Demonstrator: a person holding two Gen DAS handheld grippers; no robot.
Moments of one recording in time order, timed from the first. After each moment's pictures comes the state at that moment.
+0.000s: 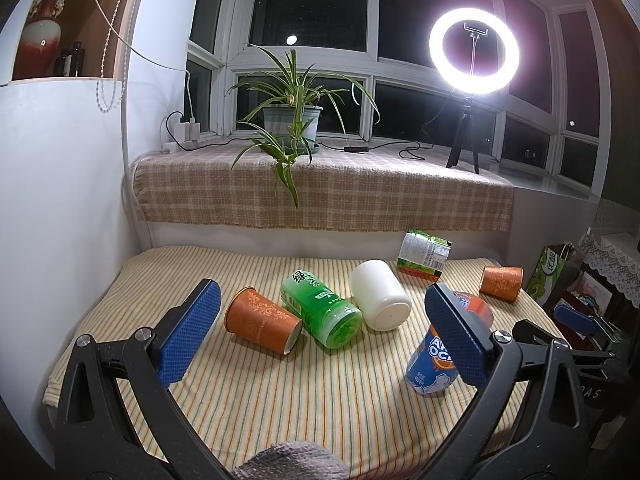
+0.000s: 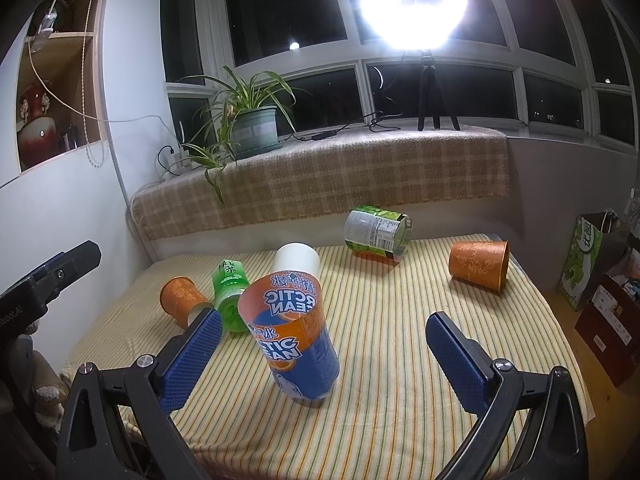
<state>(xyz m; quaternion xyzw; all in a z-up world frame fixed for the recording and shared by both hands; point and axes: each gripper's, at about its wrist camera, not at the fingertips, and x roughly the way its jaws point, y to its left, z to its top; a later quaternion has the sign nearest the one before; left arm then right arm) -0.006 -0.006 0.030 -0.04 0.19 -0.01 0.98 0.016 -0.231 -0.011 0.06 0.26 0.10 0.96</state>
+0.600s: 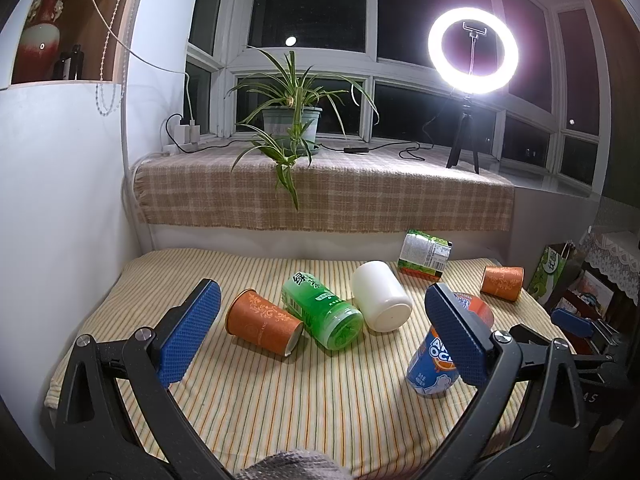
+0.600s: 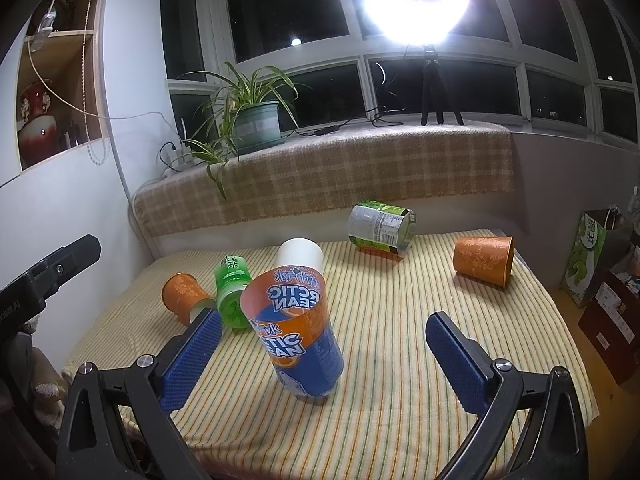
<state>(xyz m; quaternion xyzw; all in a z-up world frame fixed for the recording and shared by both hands) -0.005 -0.004 0.029 -0.03 0.19 -0.01 0.98 0.017 -0.230 -0.016 0.06 0.27 0.11 0.95</state>
